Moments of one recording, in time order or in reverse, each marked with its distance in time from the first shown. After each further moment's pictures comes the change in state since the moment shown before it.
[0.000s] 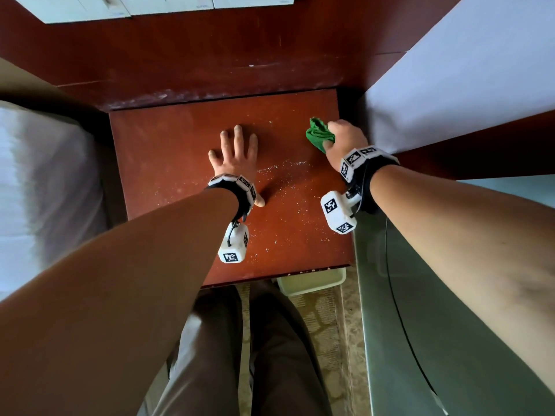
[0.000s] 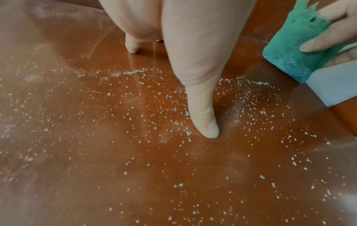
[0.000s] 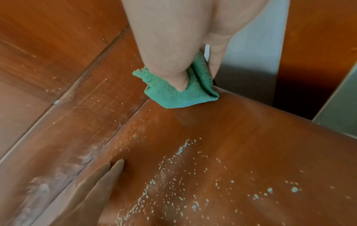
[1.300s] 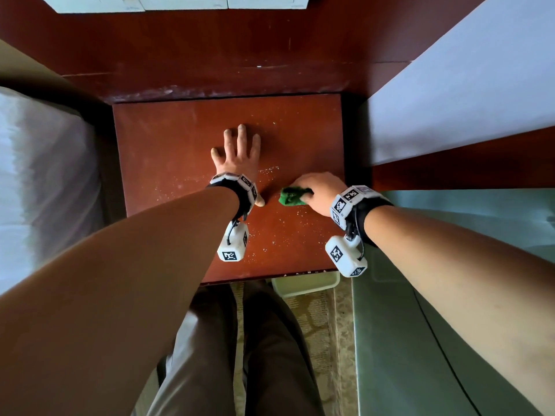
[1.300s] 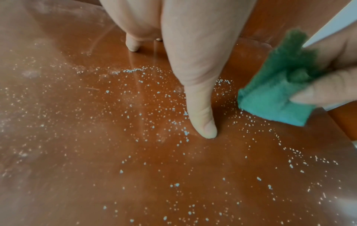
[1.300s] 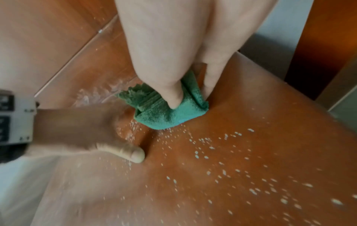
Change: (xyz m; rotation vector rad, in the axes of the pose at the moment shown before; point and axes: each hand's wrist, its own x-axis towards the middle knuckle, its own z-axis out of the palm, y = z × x) left_hand -0.003 -0.009 0.000 -0.031 0.012 0.004; right_hand -0.048 -0.020 0.037 -0.108 -0.461 -0.317
